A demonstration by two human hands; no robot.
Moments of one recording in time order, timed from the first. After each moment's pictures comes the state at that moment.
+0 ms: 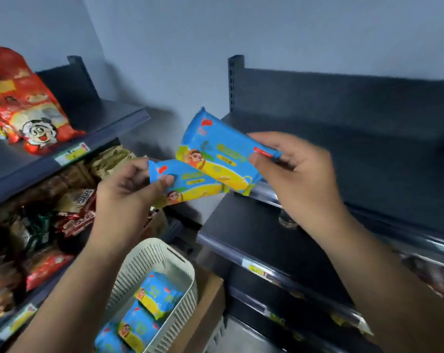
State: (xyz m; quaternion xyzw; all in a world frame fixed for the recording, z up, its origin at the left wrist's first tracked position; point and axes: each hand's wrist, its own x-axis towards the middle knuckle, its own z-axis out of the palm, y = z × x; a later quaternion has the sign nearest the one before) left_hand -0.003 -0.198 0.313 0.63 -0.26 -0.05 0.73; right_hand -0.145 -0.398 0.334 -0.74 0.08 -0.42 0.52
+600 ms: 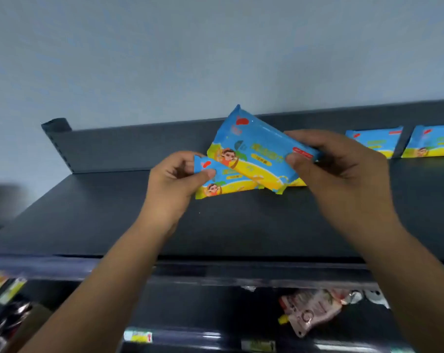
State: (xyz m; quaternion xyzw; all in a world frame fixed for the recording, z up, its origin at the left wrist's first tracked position) left_hand -0.212 -0.556 0.346 0.54 -0.44 -0.22 0.68; right_hand -0.451 -0.610 0.377 -0.72 0.24 -0.58 0.31
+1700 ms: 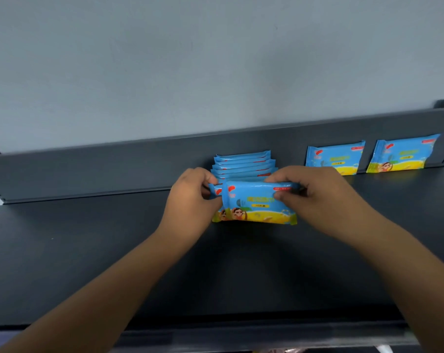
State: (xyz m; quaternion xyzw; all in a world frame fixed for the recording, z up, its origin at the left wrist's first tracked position) left_hand -0.269 -0.675 0.324 0.68 -0.57 -0.07 0.46; right_hand -0.509 -0.738 0.354 -0.85 0.36 -0.33 0.21
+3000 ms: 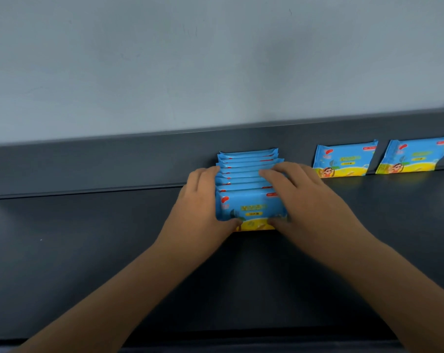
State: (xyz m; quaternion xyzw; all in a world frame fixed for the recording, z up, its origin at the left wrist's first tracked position) left_hand -0.273 -0.661 0.325 0.68 -0.63 -0.06 0.37; right_hand -0.479 -0.730 0.338 -0.90 0.40 -0.18 -0.05
